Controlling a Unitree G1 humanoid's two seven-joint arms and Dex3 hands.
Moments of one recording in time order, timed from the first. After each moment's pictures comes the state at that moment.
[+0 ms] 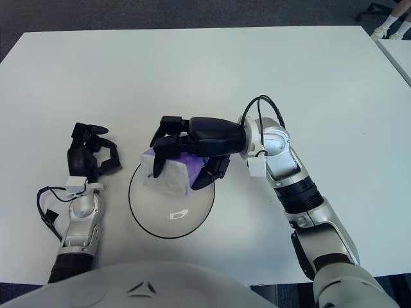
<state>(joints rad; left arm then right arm) 0.09 -0.04 0.08 0.11 0.12 -0.26 0.31 -0.47 -0.49 0.31 -0.10 0.13 -0.72 0.96</state>
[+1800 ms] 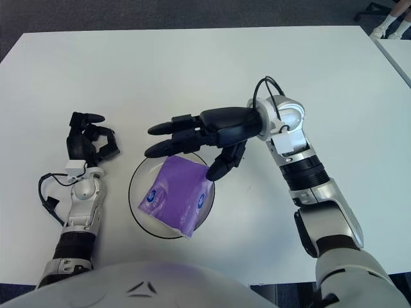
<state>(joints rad) 0.00 -0.03 0.10 0.17 0.09 -0.38 0.32 -0.62 -0.52 0.25 0.08 0.41 -0.74 1.28</state>
